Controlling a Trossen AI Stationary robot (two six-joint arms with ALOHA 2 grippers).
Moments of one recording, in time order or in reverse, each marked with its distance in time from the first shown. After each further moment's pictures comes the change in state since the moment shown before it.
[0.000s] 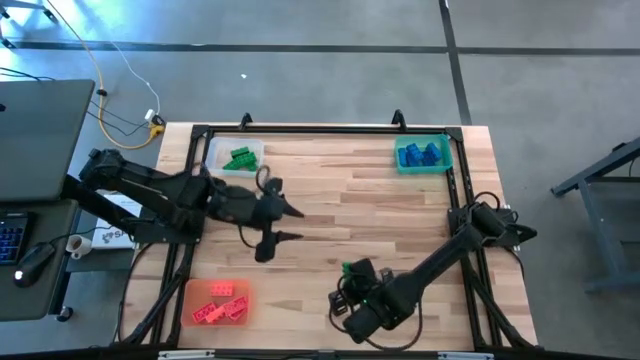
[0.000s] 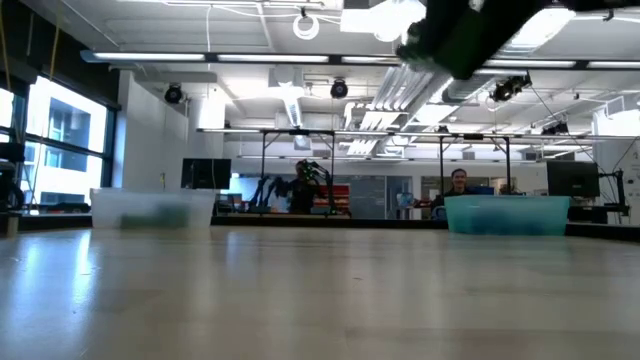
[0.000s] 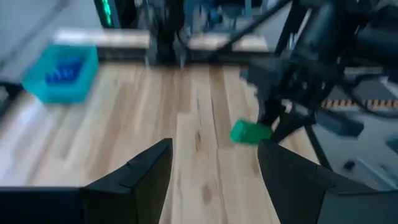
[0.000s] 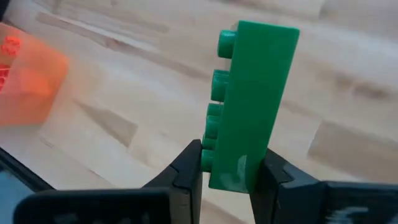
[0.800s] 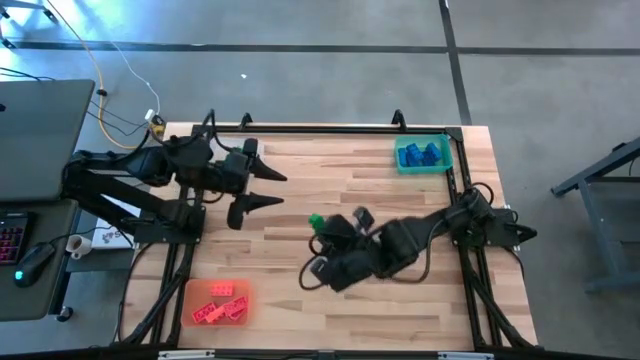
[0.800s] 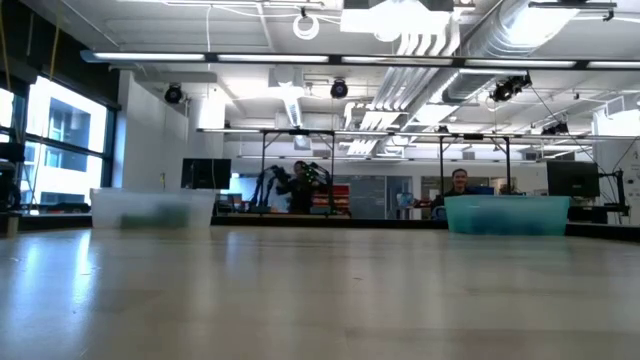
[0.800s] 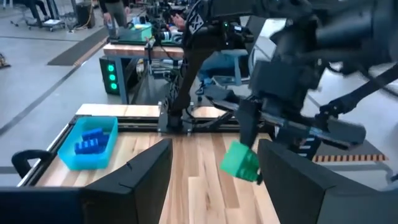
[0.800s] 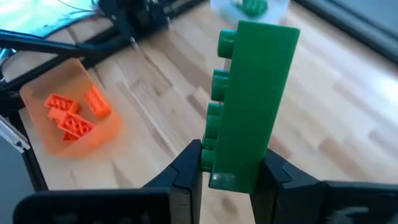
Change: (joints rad) left arm 0.187 -0.201 0.074 0.019 0.182 0.109; right arm -0.194 -0.002 0.530 -0.225 0.127 -0.844
